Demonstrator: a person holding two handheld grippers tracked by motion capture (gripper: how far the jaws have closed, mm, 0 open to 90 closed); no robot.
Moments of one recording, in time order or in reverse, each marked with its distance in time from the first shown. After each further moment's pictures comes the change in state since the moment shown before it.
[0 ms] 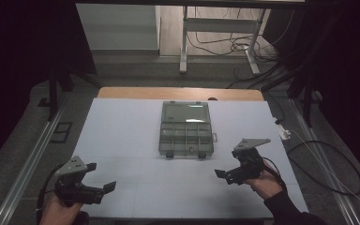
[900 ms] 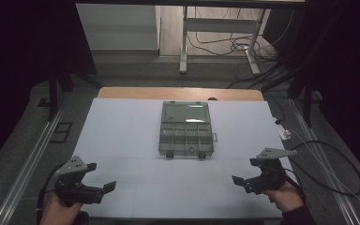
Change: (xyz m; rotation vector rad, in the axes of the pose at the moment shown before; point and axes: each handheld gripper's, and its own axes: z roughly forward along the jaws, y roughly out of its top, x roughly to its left) left arm 0.000 0.000 0.000 0.002 0.000 -0.004; right arm -0.010 -0.038 -0.042 -0.059 -0.037 0.085
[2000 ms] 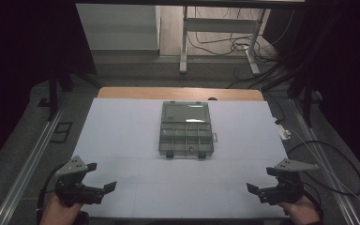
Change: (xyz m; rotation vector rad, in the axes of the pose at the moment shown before) left arm -0.002 0.000 0.000 -0.002 0.002 0.009; right arm -0.005 -0.033 -0.032 -0.025 -0.092 0.059
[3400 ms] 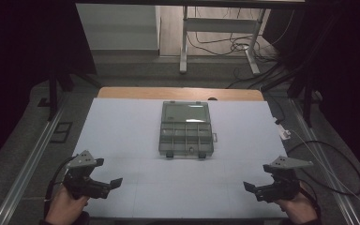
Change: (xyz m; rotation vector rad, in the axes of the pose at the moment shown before) left arm 0.005 0.016 0.019 0.037 -0.038 0.049; right arm 0.005 0.012 0.007 0.009 0.005 -0.046
